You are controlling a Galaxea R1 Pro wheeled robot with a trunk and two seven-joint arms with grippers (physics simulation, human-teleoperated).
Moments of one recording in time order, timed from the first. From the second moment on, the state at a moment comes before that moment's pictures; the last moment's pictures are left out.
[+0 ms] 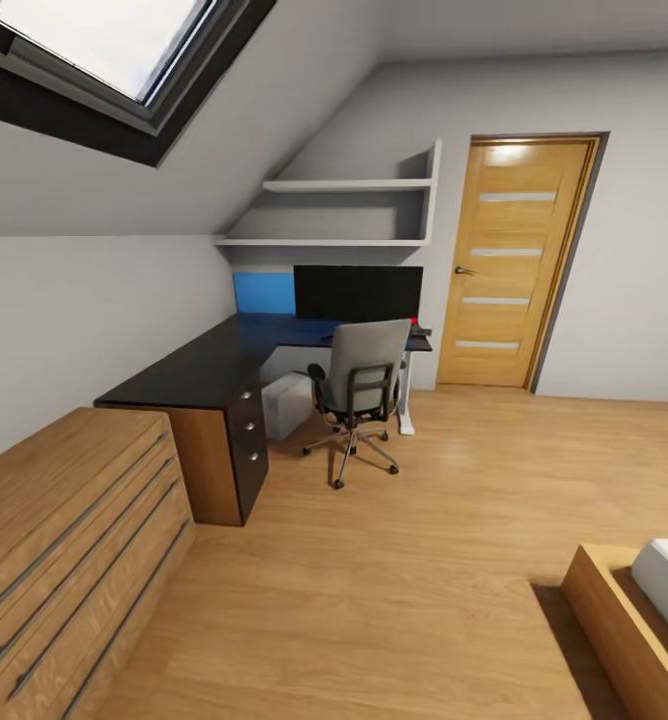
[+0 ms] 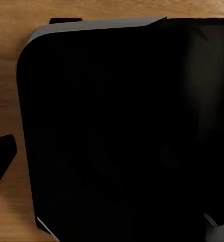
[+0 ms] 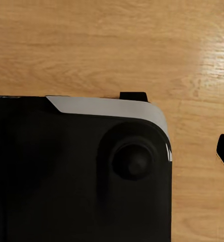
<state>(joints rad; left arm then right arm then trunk) 0.00 -0.05 0.00 -0.07 0.00 -0.01 -0.01 -0.03 0.02 0.01 -0.05 0.00 -0.24 0.00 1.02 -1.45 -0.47</state>
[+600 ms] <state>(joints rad) 0.00 -0.05 0.00 -0.23 0.00 0.00 -0.01 -0.03 -0.03 0.00 -0.05 0.00 -0.44 0.00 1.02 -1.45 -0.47</state>
